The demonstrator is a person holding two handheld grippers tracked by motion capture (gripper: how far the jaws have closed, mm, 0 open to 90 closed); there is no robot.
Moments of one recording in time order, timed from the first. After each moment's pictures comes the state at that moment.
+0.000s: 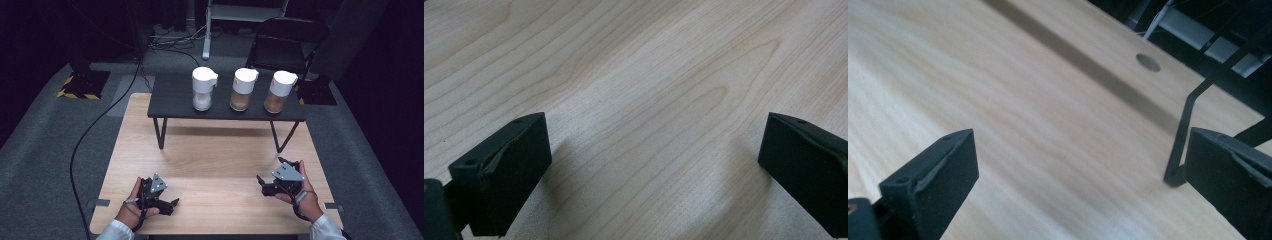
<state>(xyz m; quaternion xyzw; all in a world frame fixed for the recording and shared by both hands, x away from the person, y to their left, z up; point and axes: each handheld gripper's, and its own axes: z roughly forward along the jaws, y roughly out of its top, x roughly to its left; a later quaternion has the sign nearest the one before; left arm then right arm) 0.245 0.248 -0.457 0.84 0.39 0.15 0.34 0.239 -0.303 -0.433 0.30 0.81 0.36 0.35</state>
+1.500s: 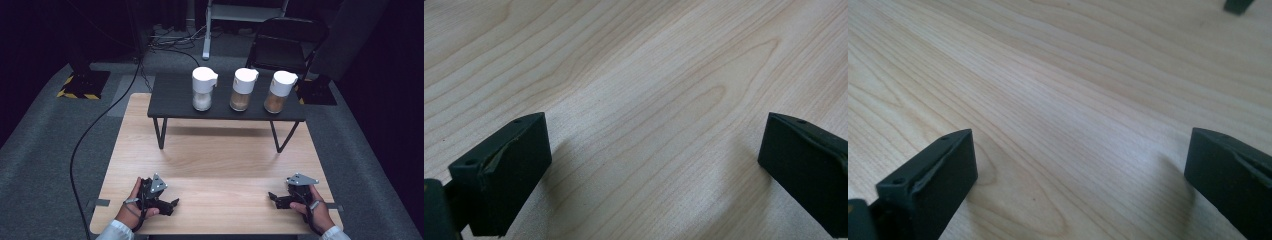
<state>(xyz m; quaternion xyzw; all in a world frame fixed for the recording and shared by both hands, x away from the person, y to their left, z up) 0.245 0.248 -0.457 0.84 0.38 0.15 0.34 0.263 -0.370 -0.459 0.42 0.82 0.35 0.18</state>
